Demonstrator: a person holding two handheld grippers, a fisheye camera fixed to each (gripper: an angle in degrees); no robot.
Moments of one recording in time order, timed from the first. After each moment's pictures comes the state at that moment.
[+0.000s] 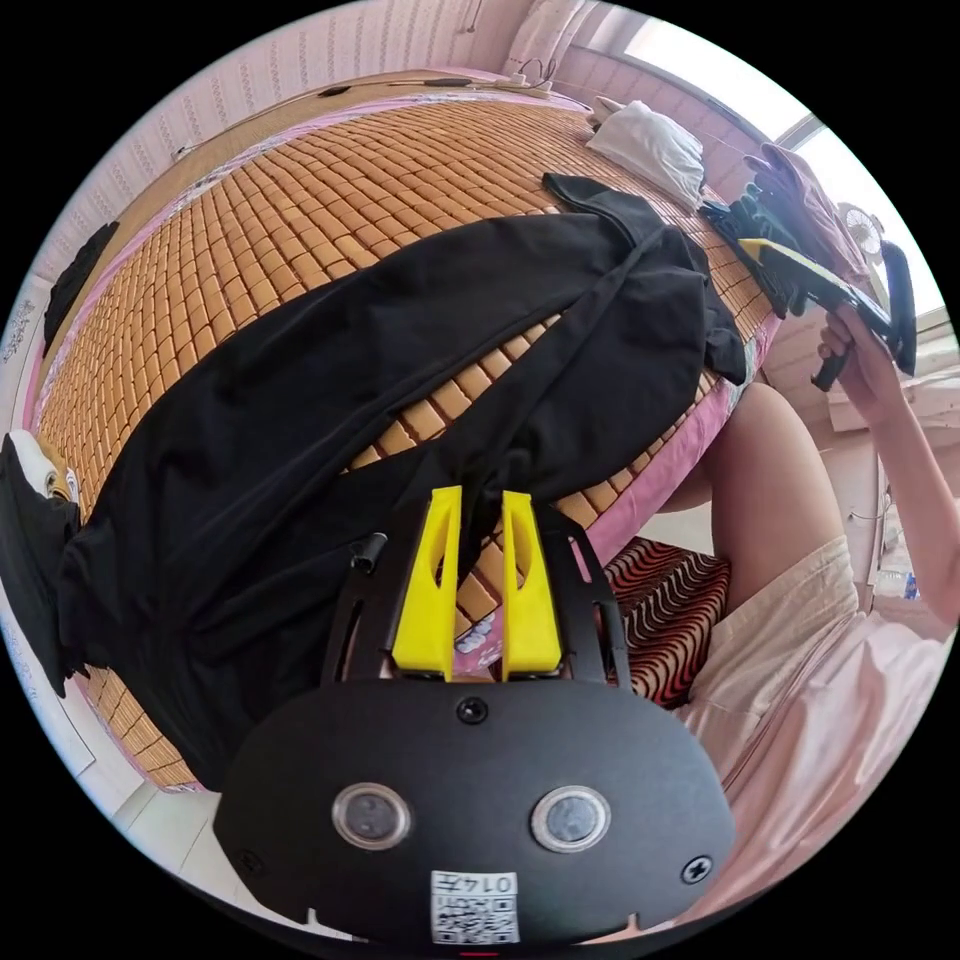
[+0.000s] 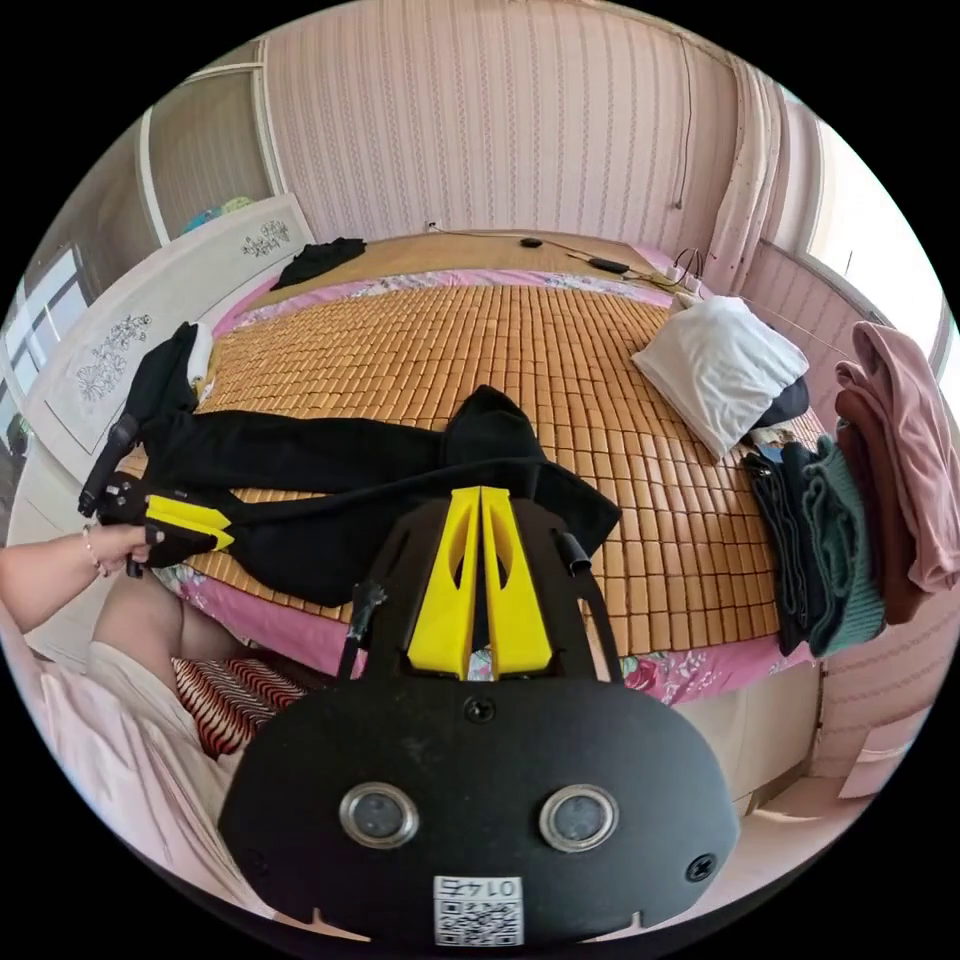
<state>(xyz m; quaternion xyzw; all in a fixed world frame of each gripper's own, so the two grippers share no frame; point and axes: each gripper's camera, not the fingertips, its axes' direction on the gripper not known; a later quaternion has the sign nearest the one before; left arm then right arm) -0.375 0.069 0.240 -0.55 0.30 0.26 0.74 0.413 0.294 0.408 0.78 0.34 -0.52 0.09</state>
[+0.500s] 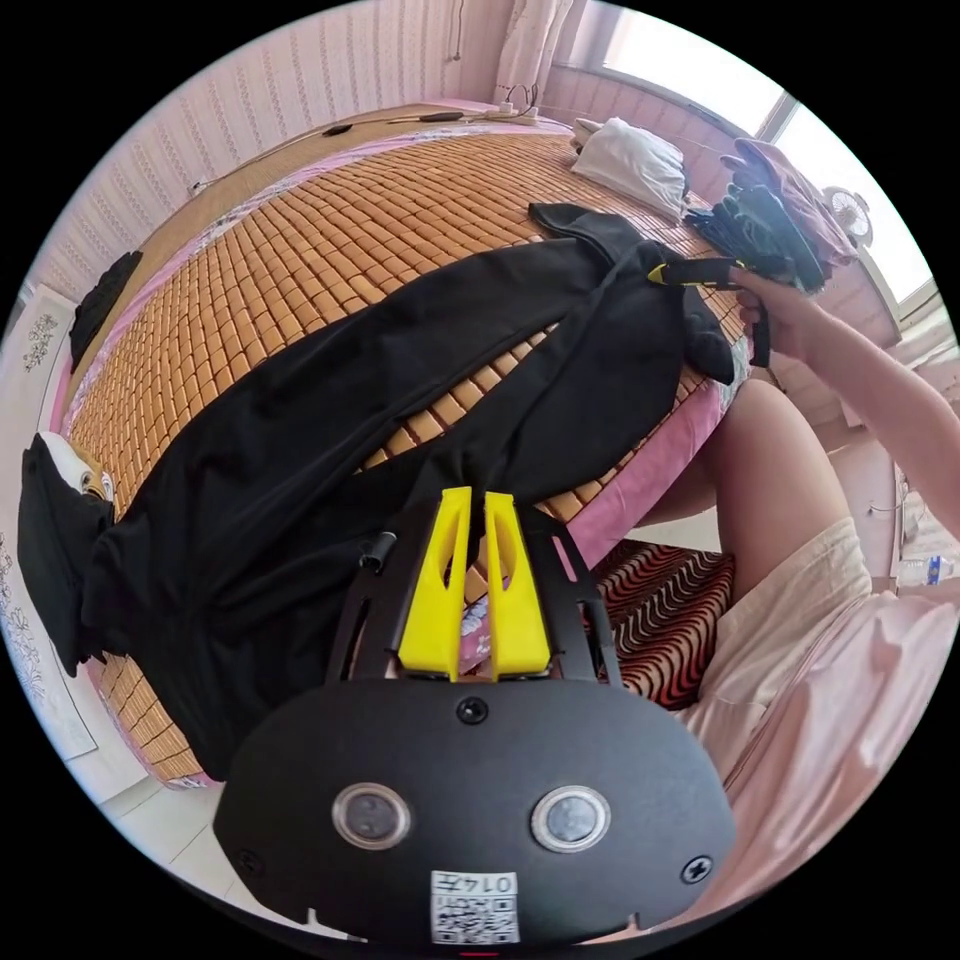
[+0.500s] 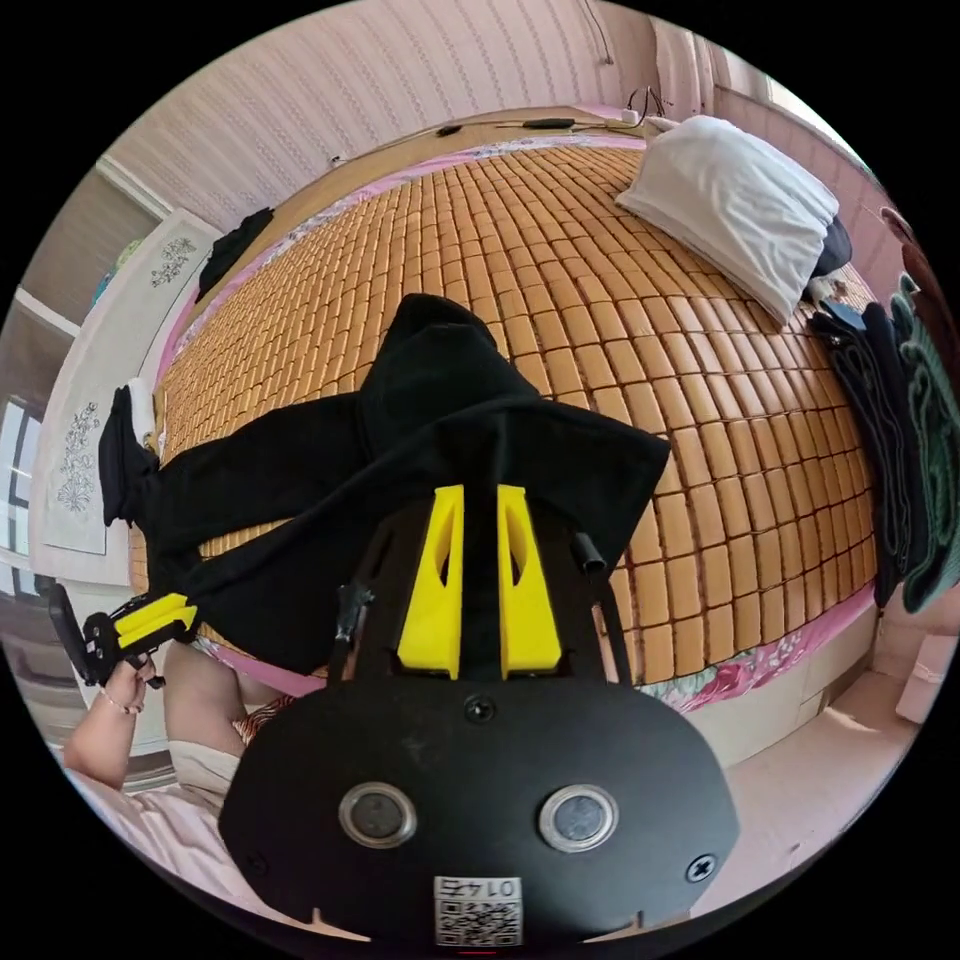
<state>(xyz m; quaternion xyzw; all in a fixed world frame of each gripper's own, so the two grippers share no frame) -0.353 0.045 0.227 -0.50 0.28 0.28 0.77 0.373 0.307 0.303 0.77 0.30 -0.48 0.29</state>
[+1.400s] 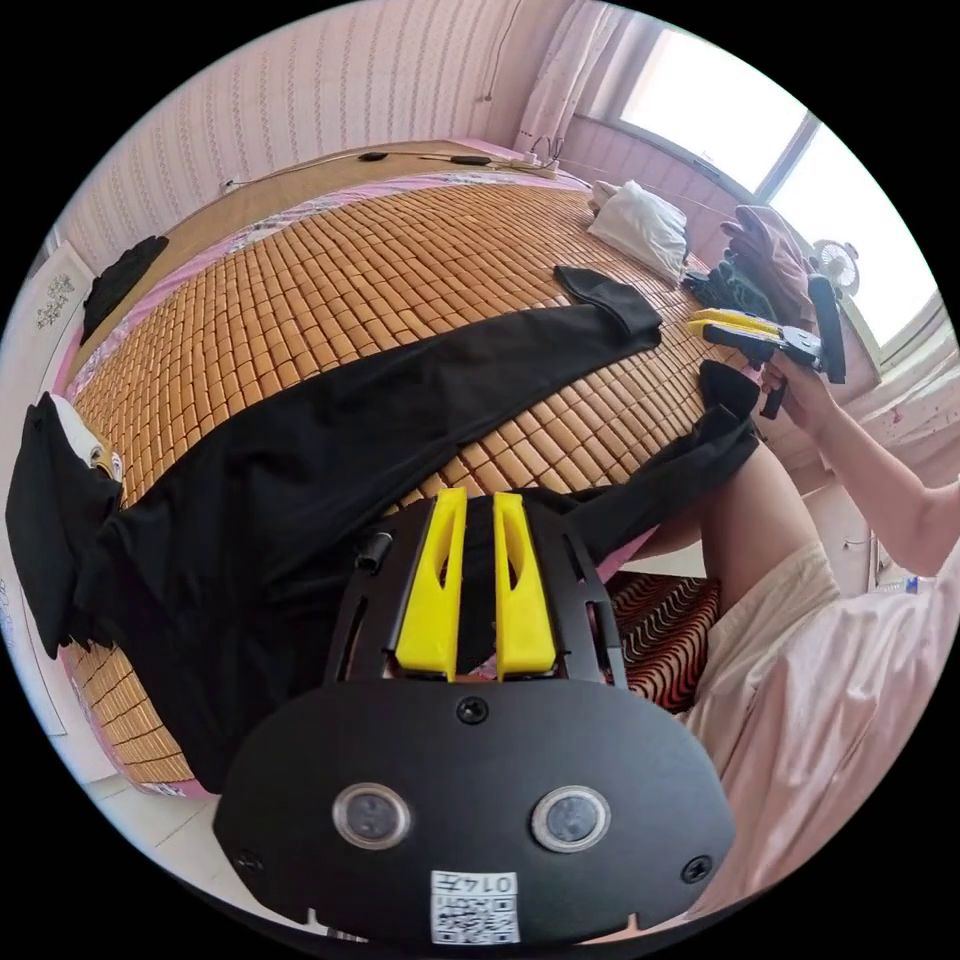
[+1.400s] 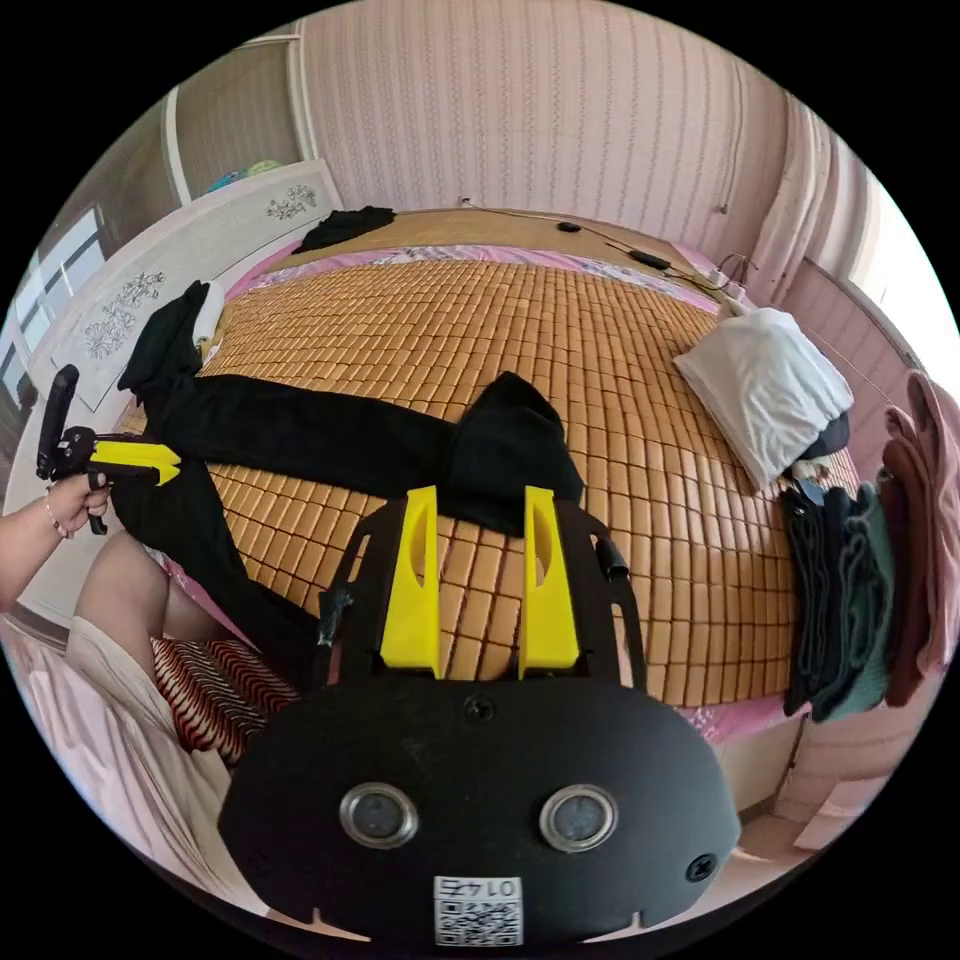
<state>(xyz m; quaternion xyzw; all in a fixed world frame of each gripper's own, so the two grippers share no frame) -0.370 0.001 0.266 -0.47 0.30 0.22 0.80 0.439 0.351 0.354 0.75 0.40 -0.52 0.09</state>
